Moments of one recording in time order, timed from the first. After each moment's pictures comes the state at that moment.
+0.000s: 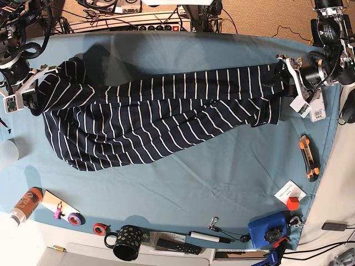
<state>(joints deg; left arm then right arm) 15.1 -21.7 -20.1 102.5 -58.2 -43.3 74.6 -17.8 19.7 49.9 125.8 36.1 40.0 -67.0</state>
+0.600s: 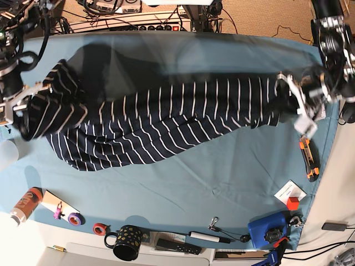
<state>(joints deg) 5.7 -21.7 -20.2 103.5 -61.4 -40.9 72.3 -11.2 19.7 49.9 125.8 32.6 40.2 -53.8</state>
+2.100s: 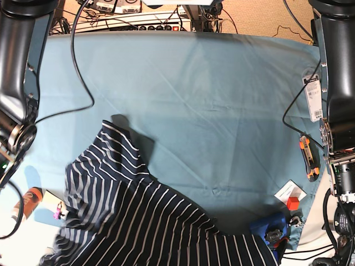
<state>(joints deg) -66.3 -21.0 2.8 53.3 -39.8 -35.1 56.7 71.9 28.1 12.9 50.6 14.6 23.9 -44.0</state>
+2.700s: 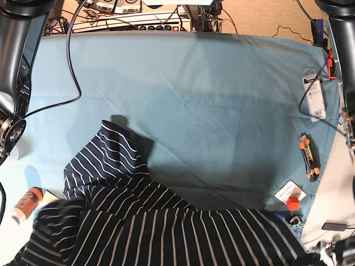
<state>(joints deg) -62.7 -30.5 2.9 53.3 -57.9 -36.2 73.3 72.4 33.1 12.8 56.4 27.6 24.8 -62.0</state>
